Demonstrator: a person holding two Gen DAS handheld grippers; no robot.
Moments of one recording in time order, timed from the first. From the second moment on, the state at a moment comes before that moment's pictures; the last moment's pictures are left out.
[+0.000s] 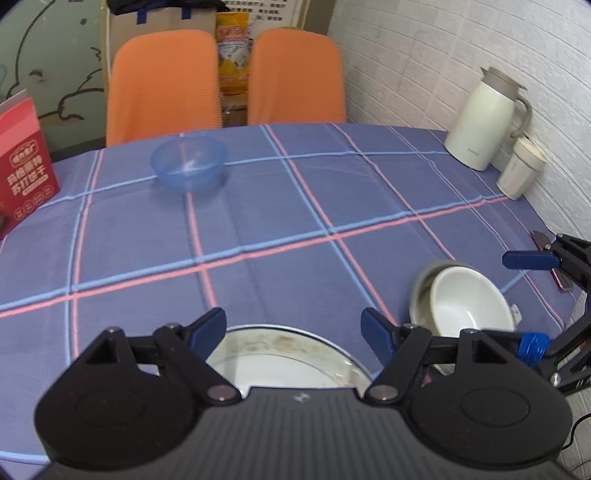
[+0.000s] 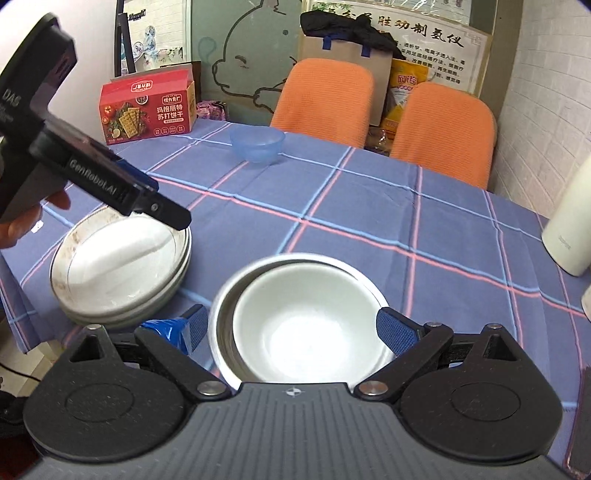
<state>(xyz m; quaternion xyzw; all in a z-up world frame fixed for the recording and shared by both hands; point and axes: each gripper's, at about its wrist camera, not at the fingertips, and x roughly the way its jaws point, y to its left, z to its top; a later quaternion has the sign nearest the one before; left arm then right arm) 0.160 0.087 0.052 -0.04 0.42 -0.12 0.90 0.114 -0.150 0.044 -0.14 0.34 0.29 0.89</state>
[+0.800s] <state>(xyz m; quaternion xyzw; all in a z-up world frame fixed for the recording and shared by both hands) 0.391 0.195 0.008 -0.12 0.42 -0.04 0.90 0.321 0.025 0.020 -0.15 0.37 0.30 0.86</state>
